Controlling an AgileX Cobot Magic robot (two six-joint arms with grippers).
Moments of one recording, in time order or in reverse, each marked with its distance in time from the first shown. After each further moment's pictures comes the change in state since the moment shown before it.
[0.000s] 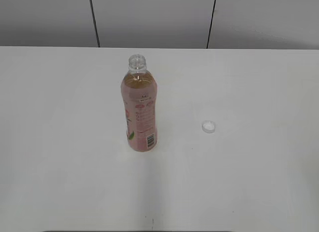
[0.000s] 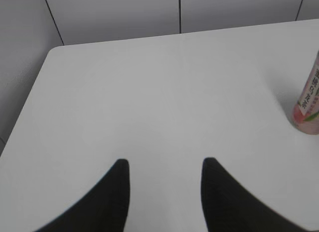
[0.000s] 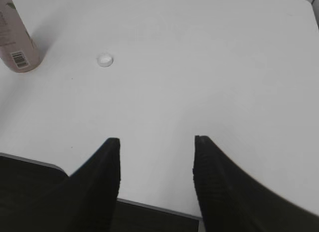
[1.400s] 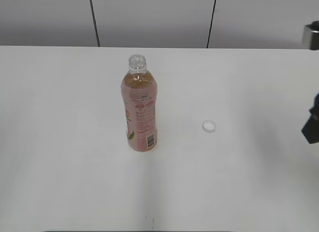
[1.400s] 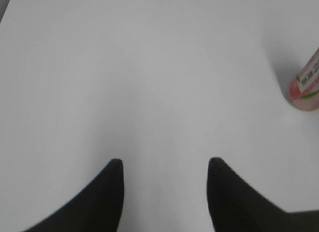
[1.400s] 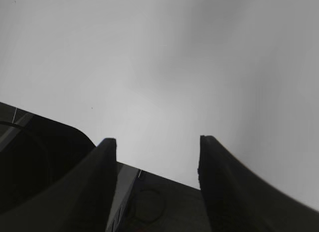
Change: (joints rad) left arm 0.042 0.329 -0.021 -0.082 -0.085 -0.021; right arm 0.000 1.303 -0.444 0.141 -0.025 -0.103
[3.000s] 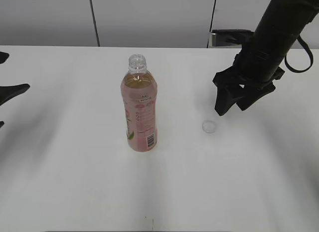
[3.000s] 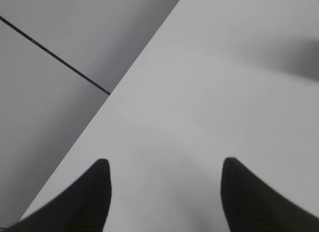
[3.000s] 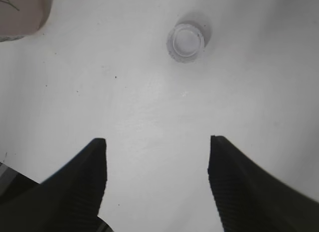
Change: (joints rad) left arm 0.134 0.917 0.079 1.239 -1.405 -0.259; right arm 0.000 0.638 -0.467 0.189 0.017 -0.179
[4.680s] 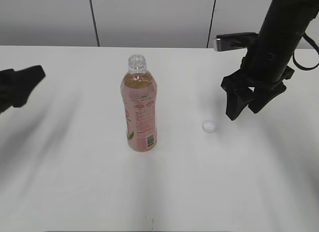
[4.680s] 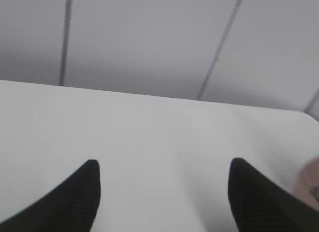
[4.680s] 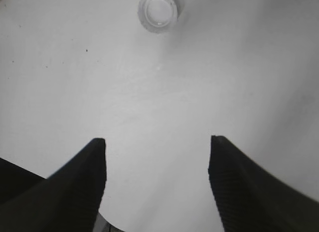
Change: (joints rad) left arm -0.109 0.241 0.233 -0.781 -0.581 -0.230; right arm 0.000 0.006 -0.022 -0.090 0.072 0.038
